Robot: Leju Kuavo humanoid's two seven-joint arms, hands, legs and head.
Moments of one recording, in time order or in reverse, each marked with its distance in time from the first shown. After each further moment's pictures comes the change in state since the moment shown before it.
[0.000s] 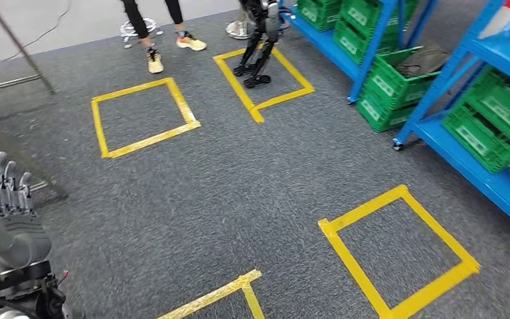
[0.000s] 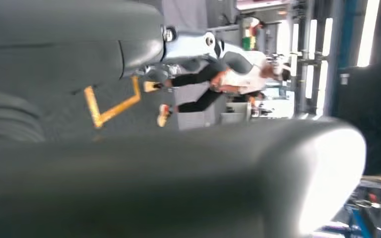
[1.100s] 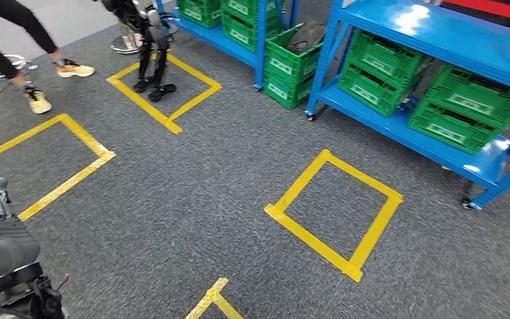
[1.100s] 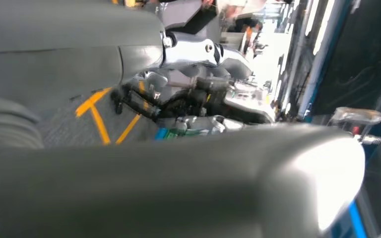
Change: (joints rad) left arm -0.002 -0.050 0.018 -0.013 0.067 0.074 -0.069; right arm 0.003 0.017 -0.043 0.023 -0.242 0.179 -0.071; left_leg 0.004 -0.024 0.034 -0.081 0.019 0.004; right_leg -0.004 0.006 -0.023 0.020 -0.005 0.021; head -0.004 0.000
